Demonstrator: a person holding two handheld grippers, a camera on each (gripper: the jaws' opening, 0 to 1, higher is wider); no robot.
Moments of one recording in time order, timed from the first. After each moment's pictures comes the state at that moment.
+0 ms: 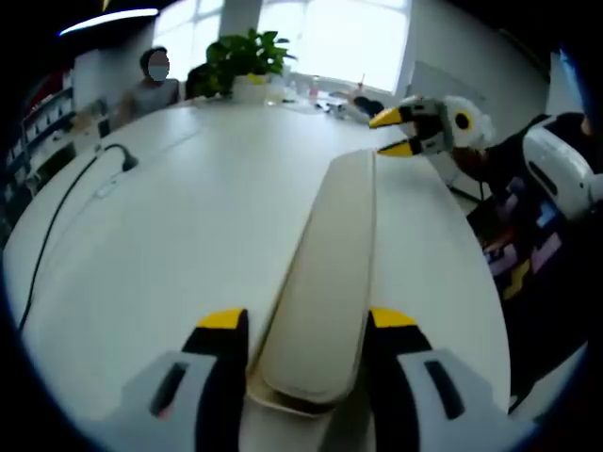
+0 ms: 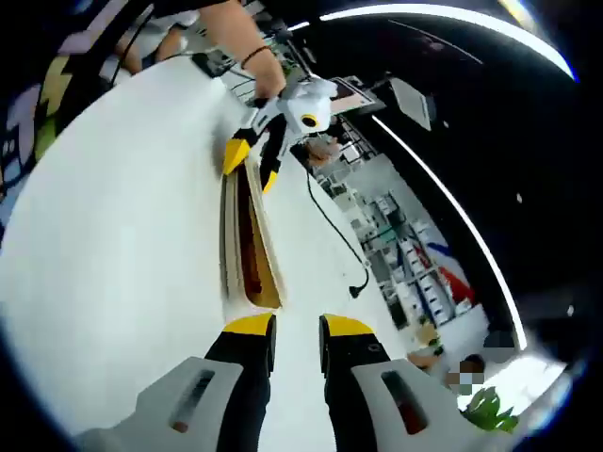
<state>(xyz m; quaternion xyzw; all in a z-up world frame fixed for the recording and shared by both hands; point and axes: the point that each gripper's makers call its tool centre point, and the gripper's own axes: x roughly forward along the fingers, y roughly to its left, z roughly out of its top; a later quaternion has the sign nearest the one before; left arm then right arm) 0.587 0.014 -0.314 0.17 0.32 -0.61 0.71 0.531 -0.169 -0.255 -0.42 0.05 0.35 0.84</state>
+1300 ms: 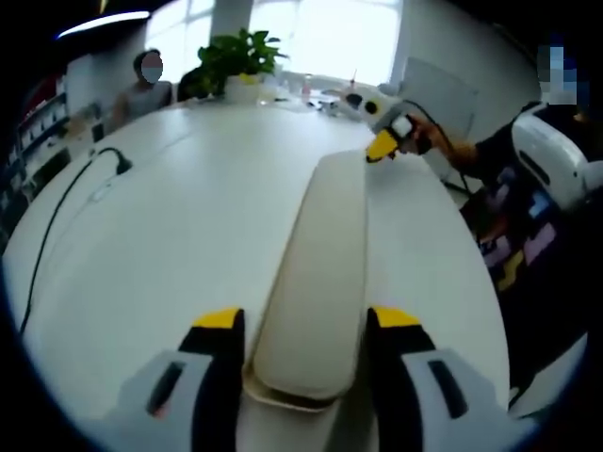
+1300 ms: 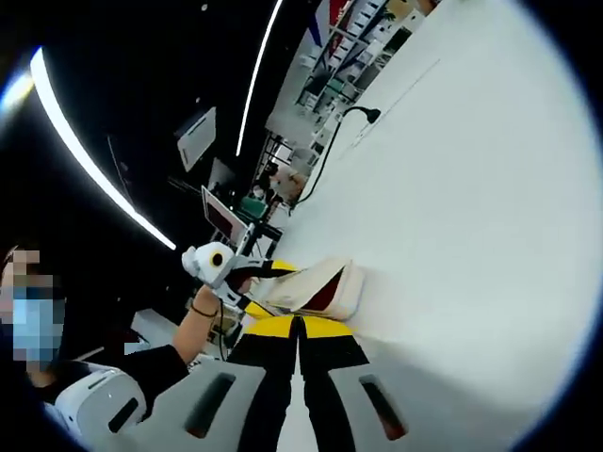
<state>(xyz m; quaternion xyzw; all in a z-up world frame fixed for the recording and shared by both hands) 0.581 0.017 -0.314 0.18 0.31 -0.62 0.70 0.530 -0.153 -0.291 0.39 0.32 0.38 0.77</state>
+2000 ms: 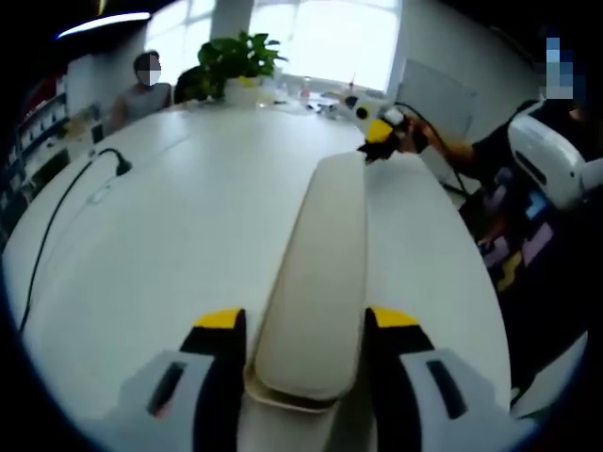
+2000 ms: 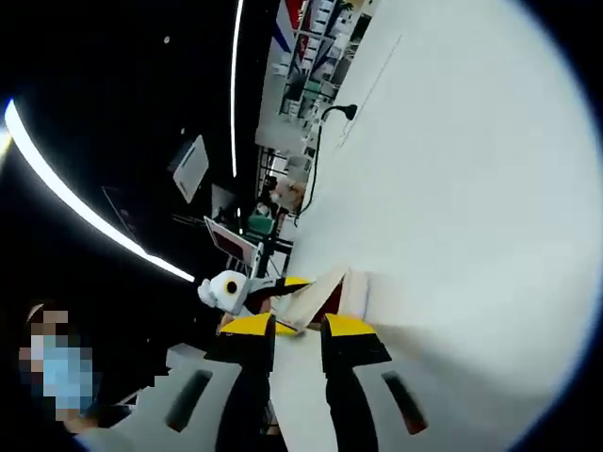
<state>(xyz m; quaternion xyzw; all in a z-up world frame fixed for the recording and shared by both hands) 0.581 0.016 -0.315 0.18 0.31 -0.62 0.70 0.543 -0.155 -0.277 0.50 0.33 0.37 0.71</state>
